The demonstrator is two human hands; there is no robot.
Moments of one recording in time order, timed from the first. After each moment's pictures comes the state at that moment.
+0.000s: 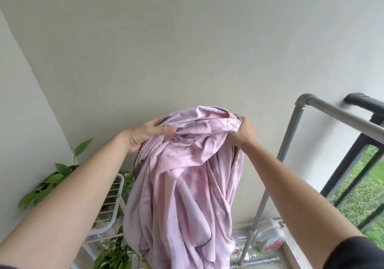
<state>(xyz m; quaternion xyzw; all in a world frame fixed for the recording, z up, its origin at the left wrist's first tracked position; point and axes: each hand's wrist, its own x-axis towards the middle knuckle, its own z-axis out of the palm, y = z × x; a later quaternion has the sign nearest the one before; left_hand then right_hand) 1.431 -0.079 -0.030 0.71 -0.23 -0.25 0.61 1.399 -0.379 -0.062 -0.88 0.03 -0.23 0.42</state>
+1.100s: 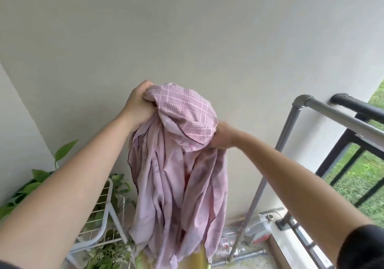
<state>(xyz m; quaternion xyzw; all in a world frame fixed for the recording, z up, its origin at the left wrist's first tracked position) 1.468 -0.097 0.006 0.77 -0.23 0.13 0.58 1.419 -0.347 -0.042 -0.98 -0.08 0.00 0.16</state>
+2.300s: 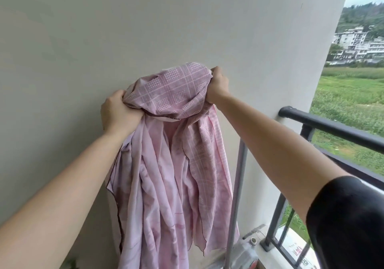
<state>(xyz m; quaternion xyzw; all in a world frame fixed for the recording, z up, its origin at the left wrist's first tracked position) 1.545 -0.261 0.064 0.81 -0.17 0.33 0.45 1.520 -0.513 0.104 -0.83 0.17 -0.37 0.38</state>
